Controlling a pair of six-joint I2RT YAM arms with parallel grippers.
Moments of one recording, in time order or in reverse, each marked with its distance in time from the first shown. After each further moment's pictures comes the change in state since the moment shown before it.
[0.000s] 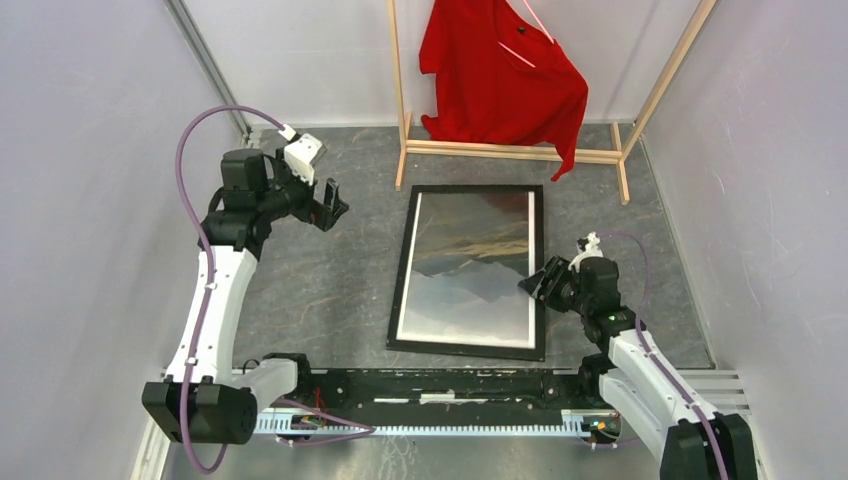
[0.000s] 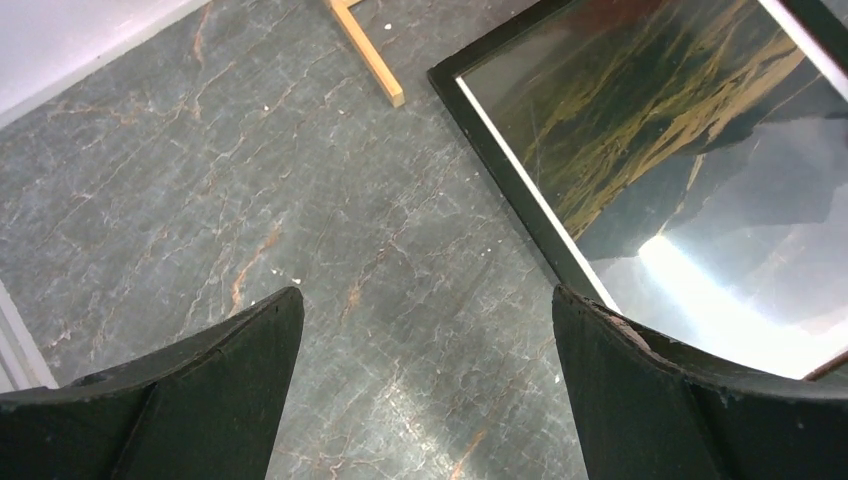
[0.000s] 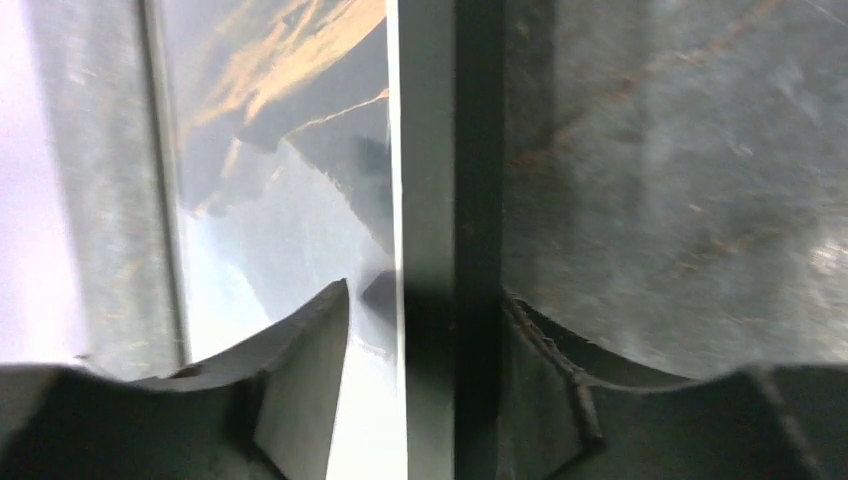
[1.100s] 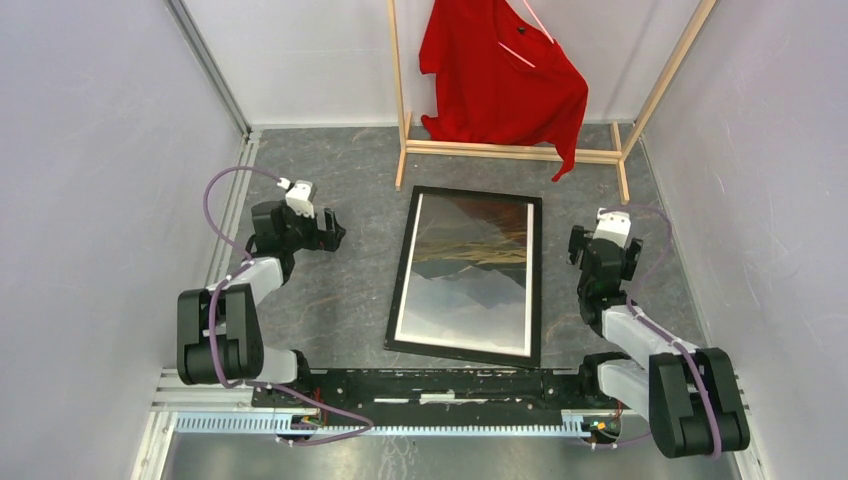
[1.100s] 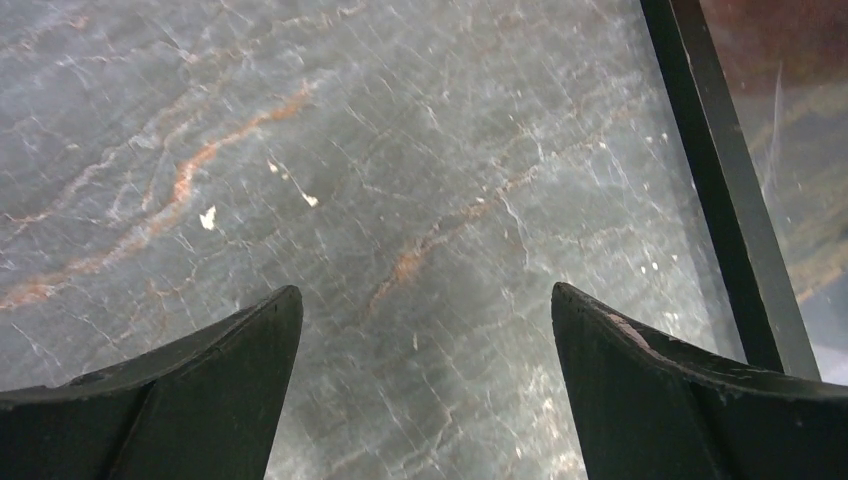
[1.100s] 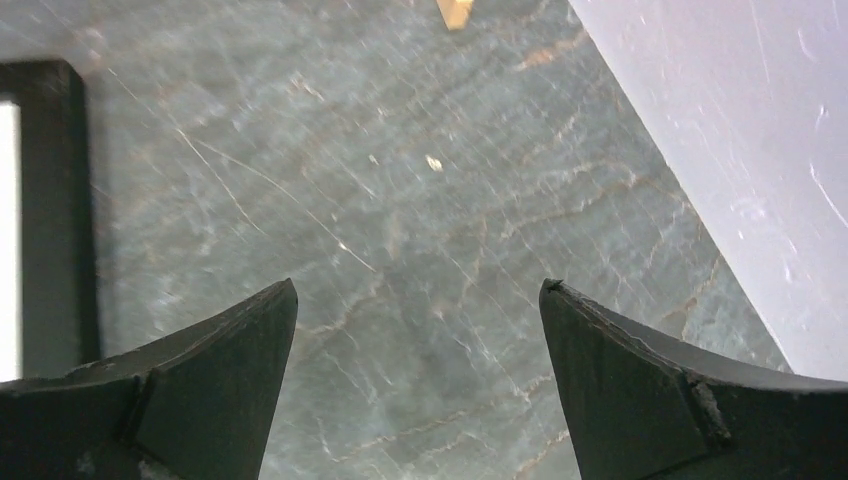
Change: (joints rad) left arm 0.145 0.277 -0.603 0.842 -0.060 -0.211; right arm -0.077 0.309 0.050 0.478 0.801 -0.700
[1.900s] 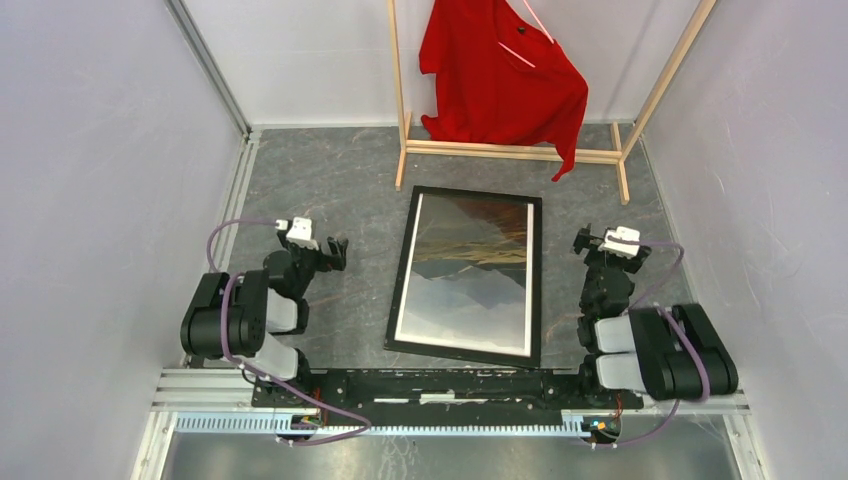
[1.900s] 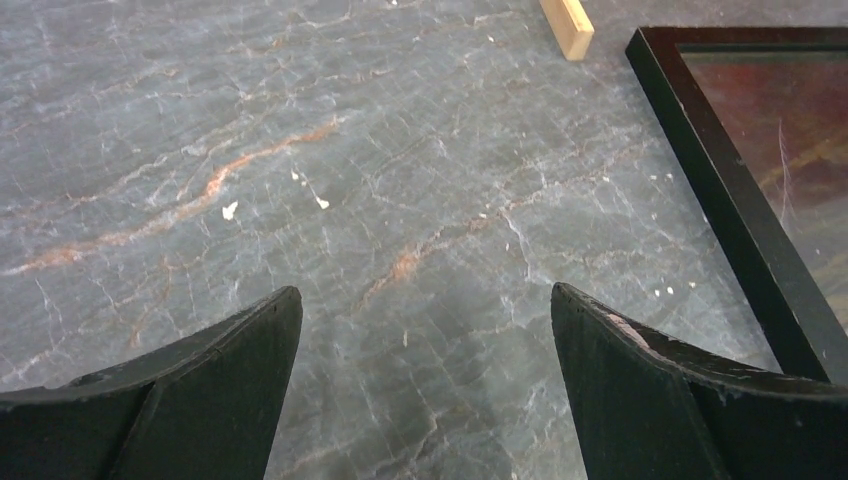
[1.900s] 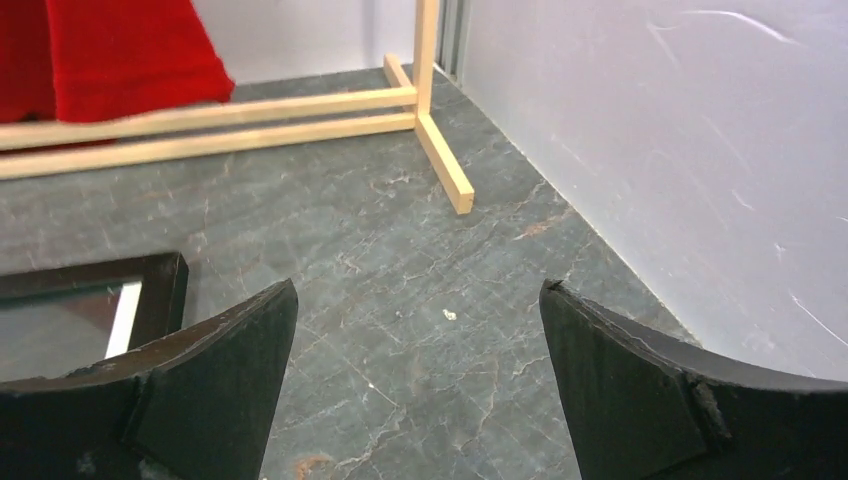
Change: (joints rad) left arm -0.051 0.151 -0.460 1.021 -0.165 -0.135; right arm -0.032 0.212 -0.259 0.963 -0.055 -0.126
